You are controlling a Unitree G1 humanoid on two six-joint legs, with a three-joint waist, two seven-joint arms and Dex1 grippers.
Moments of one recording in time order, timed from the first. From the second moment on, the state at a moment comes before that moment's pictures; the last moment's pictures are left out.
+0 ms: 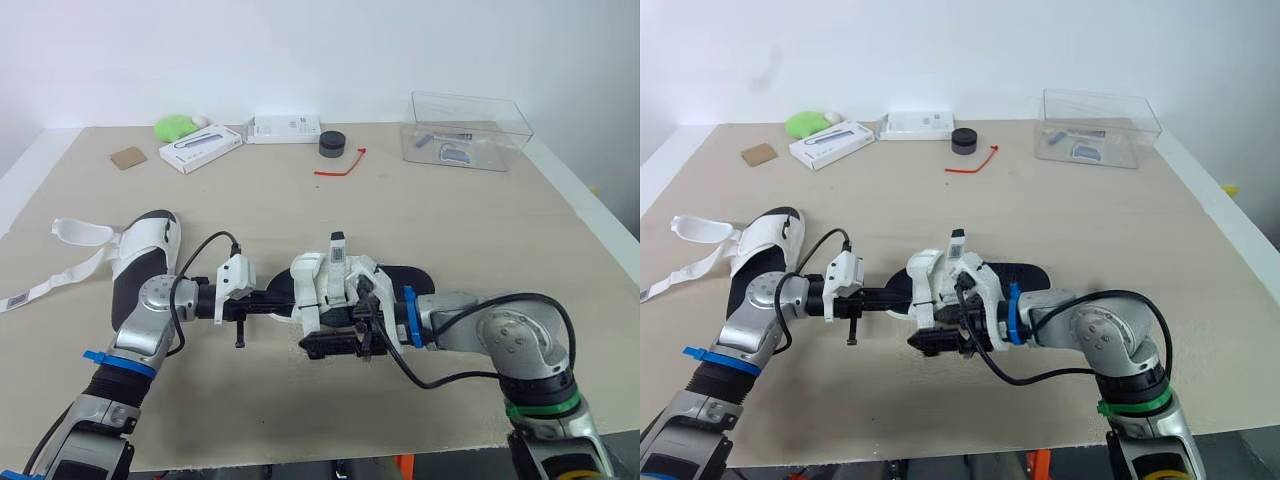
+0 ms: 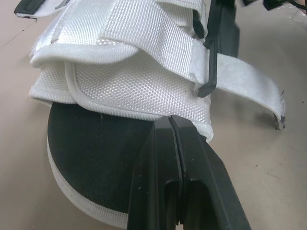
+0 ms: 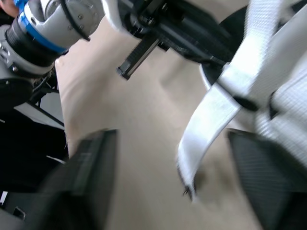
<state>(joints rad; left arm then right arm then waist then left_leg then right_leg) -0.44 0.51 -0.16 0.21 -0.29 0.04 -1.27 -0.53 -0.49 0.11 -0.39 0.98 1.39 0.48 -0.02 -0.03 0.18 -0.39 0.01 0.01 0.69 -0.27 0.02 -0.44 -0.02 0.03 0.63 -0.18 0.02</state>
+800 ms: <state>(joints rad) -0.43 0.51 -0.16 0.20 -0.29 0.04 -1.26 -0.42 -0.44 0.05 -0.48 1.03 1.53 0.41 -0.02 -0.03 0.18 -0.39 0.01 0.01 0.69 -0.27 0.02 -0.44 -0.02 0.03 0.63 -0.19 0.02</state>
